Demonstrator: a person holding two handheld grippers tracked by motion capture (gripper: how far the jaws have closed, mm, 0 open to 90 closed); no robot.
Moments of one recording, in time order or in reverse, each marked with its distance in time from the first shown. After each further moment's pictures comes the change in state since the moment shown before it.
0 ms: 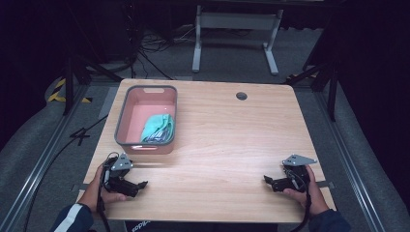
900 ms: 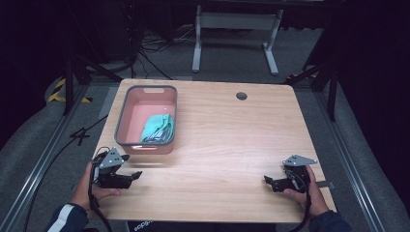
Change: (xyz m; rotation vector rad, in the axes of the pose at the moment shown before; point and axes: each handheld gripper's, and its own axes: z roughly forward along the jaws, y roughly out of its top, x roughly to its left) left arm 0.000 0.015 -0.041 -0.107 0.054 0.019; right arm 0.001 -0.001 -0.001 0.000 -0.006 0.011
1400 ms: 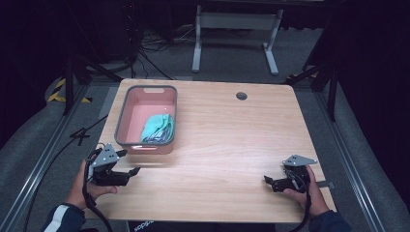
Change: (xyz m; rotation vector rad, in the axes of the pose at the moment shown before) left arm -0.002 0.017 -0.020 -0.053 0.023 0.032; right arm 0.000 0.000 0.000 0.000 0.001 -0.001
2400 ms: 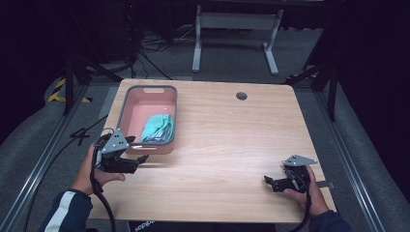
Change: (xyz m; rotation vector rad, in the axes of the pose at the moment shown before) left arm -0.001 0.054 0.002 -0.012 0.002 0.070; right arm 0.000 0.000 0.000 0.000 0.001 -0.001
